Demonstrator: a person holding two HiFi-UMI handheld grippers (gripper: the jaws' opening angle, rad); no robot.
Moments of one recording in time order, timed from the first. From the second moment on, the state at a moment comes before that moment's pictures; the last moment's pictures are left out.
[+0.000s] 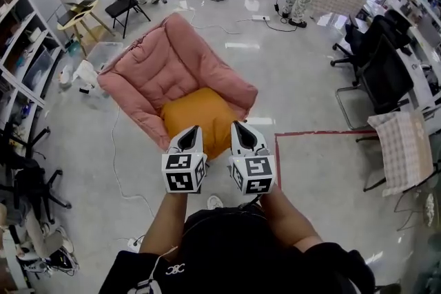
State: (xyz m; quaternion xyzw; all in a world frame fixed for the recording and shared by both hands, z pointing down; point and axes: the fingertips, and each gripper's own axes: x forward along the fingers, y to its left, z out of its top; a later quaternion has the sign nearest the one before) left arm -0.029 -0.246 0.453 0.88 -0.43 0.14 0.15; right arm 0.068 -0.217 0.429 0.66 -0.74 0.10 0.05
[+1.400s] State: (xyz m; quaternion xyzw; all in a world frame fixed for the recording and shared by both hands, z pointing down) left arm -0.090 -0.282 0.652 0.80 -0.42 0.39 0.20; right arm 0.055 -0.334 0.469 0.56 -0.81 0.13 0.12
